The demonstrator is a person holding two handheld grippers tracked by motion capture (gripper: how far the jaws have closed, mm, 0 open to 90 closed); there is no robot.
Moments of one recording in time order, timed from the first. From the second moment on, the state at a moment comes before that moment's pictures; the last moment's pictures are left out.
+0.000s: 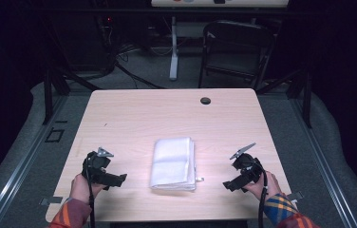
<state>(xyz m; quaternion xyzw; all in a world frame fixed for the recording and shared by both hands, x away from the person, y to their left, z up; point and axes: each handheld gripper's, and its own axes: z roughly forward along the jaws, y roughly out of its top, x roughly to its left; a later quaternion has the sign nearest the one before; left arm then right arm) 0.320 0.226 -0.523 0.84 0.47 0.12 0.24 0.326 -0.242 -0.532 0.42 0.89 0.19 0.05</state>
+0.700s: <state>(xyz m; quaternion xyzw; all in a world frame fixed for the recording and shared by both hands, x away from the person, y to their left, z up) 0.322 0.190 -0.520 0.87 0.41 0.10 0.26 0.328 -0.239 -0.534 0.41 0.89 0.20 0.04</state>
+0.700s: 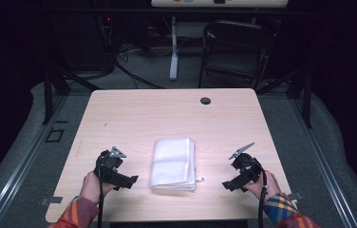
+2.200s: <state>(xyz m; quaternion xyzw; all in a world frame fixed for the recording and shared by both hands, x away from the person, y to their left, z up) 0.327 0.068 -0.536 0.94 0.23 0.09 0.24 0.325 -0.231 -0.536 0.40 0.90 0.20 0.01</state>
